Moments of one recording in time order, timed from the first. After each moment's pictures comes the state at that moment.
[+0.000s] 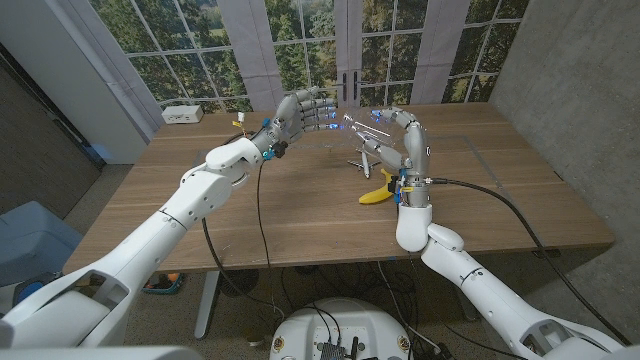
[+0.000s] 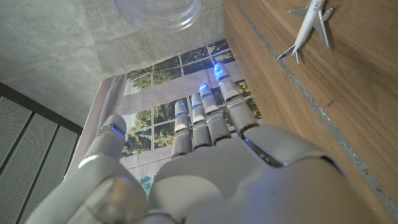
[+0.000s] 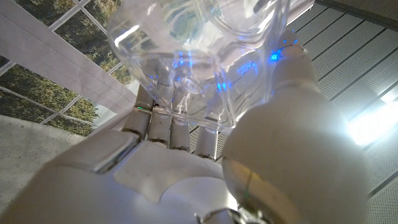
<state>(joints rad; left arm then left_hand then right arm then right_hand) 0.75 0.60 0.42 -1.69 -0.77 0.01 -0.19 0.16 -0.03 0.64 -0.16 0.18 0.32 0.00 0.17 0.33 0.34 0.06 0.18 0.22 0.40 0.04 0.18 0.18 0.52 0.12 0.21 0.17 -0.92 -0.33 -0.47 -1.40 -0.72 0.60 -1.12 1.08 -0.14 0.26 -0.23 0.36 0.95 0.02 0.57 0.20 0.81 0.21 0.37 0.85 0.74 0.20 0.64 1.21 0.47 0.08 1.15 0.18</state>
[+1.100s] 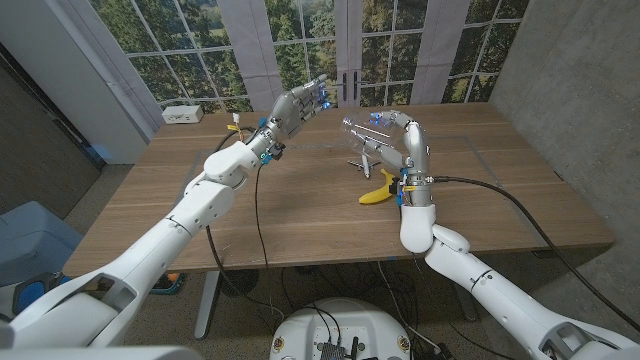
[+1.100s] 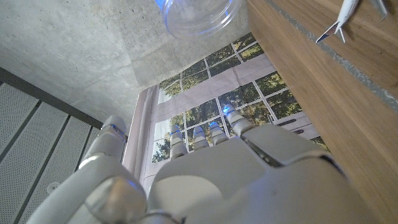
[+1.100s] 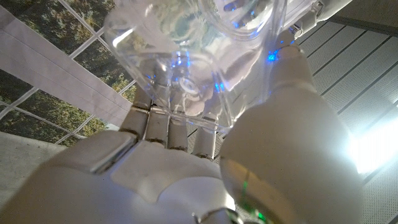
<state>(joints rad) 0.74 0.56 0.44 -1.56 -0.66 -0.31 -0.33 0.15 -0.02 0.61 -0.16 0.18 0.09 -0.20 0.17 0.17 -0.06 -0.08 0.18 0.17 -0.09 -0.03 0.17 0.17 0.02 0.01 0.17 0.17 -0.94 -0.43 -0.54 -1.51 -0.54 0.49 -0.99 1.08 -0.14 0.26 -0.23 0.36 0.95 0.02 0.56 0.20 0.81 0.21 0.37 0.85 0.74 0.20 0.64 1.21 0.47 0.08 1.15 0.18</state>
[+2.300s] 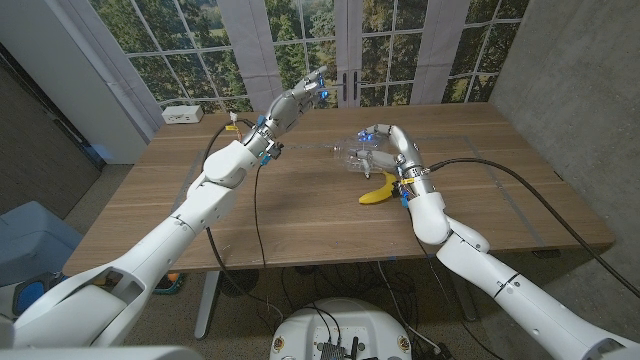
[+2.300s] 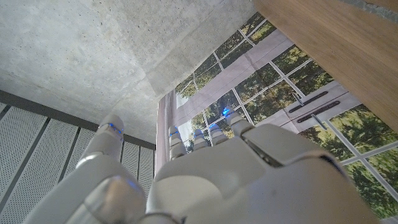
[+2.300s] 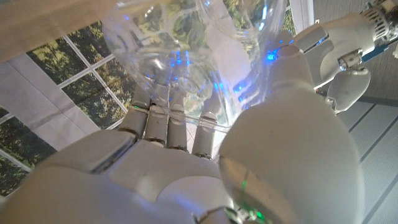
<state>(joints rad) 0.71 0.55 0.46 -1.47 -0.52 -0.53 -0.32 0.15 -0.01 0.61 -0.16 0.18 0.08 -0.21 0.17 0.17 -0.11 -0.10 0.18 0.17 -0.11 -0.04 0.17 0.17 -0.01 0.01 0.17 0.17 -1.01 -0.56 -0.52 -1.82 -0.30 0.10 -0.49 1.08 -0.14 0.26 -0.23 0.36 0.95 0.02 0.56 0.20 0.82 0.22 0.35 0.85 0.73 0.18 0.62 1.22 0.47 0.07 1.15 0.18</state>
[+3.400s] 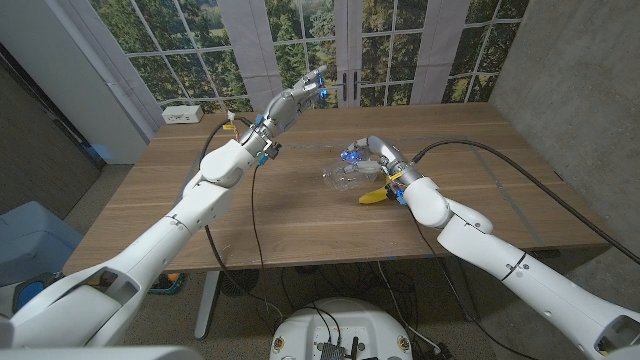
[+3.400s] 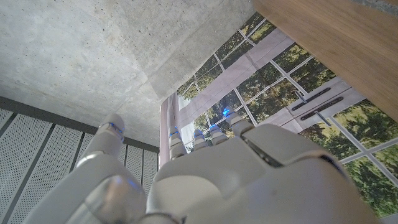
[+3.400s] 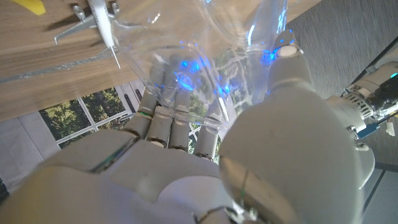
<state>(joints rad) 0.71 0.57 0.46 -1.48 -0.51 -0.53 -0.33 0.15 -0.01 0.61 -0.16 0.18 0.08 -0.21 0.17 0.17 -0.11 -0.09 0.18 0.17 -0.12 -0.04 0.17 0.17 -0.01 0.00 0.17 0.17 -0.90 -0.67 -0.62 -1.95 -0.22 -0.22 -0.18 1.07 -0.14 0.26 -0.24 0.26 0.91 -0.14 0.47 0.22 0.77 0.08 0.23 0.79 0.67 0.01 0.30 1.02 0.28 -0.03 1.11 0.18</state>
